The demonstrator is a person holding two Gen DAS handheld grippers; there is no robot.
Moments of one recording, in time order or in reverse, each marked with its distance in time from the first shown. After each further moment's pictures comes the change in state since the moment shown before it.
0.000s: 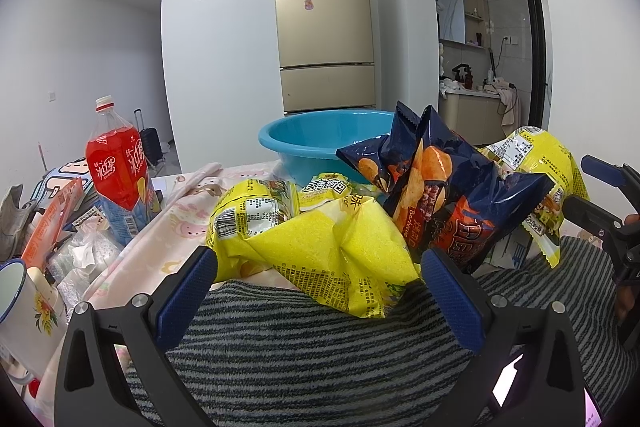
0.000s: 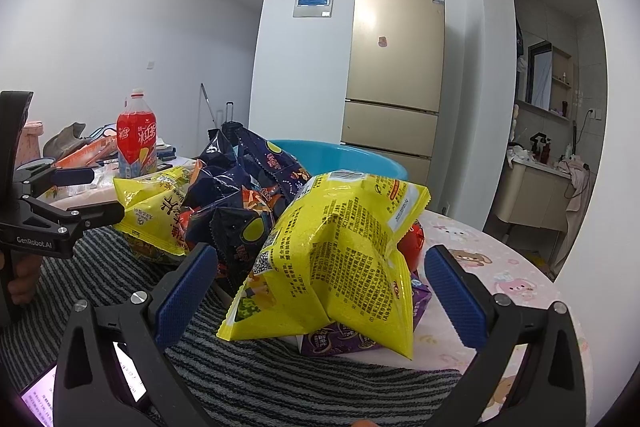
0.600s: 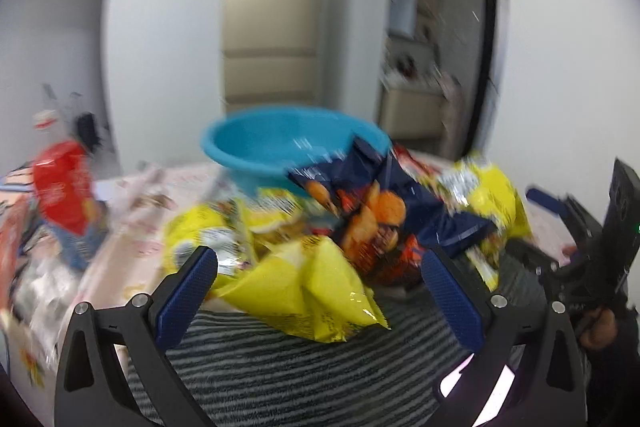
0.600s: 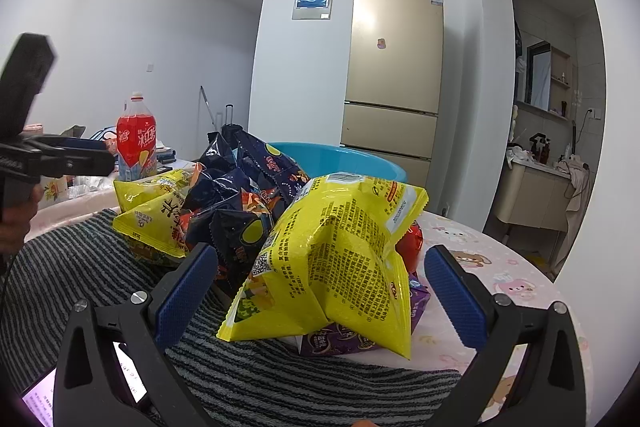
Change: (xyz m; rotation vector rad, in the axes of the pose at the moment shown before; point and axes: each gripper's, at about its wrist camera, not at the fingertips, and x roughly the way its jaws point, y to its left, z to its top) left arm 0.003 0.017 0.050 0.034 0.152 -0.301; right arm -0.002 -0.005 0.001 0.006 -0.007 0.001
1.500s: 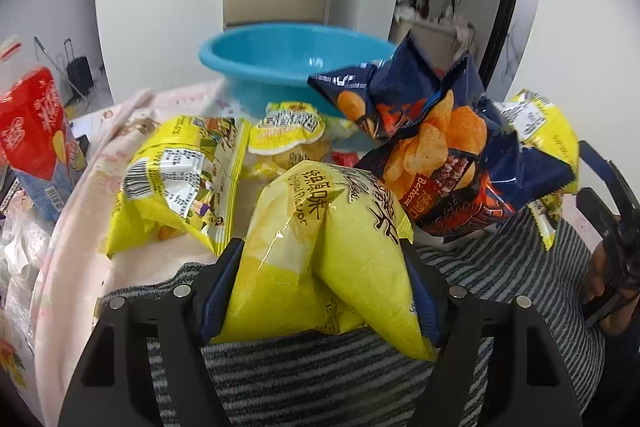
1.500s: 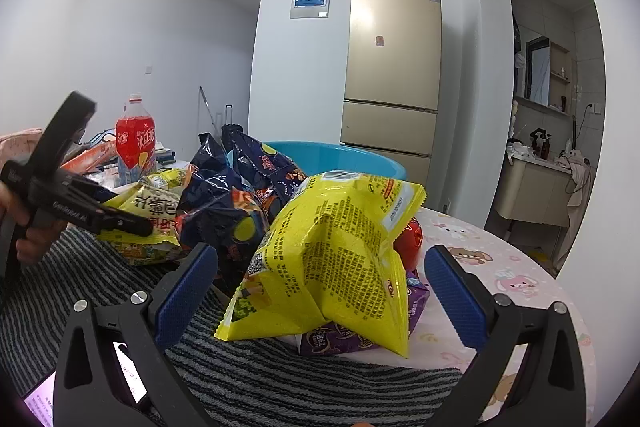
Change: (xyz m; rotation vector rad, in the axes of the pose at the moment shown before) left arm 0.046 0.026 -0.026 -0.056 0.186 0.039; right arm -0.001 -0.010 0.004 0.021 0.004 0.006
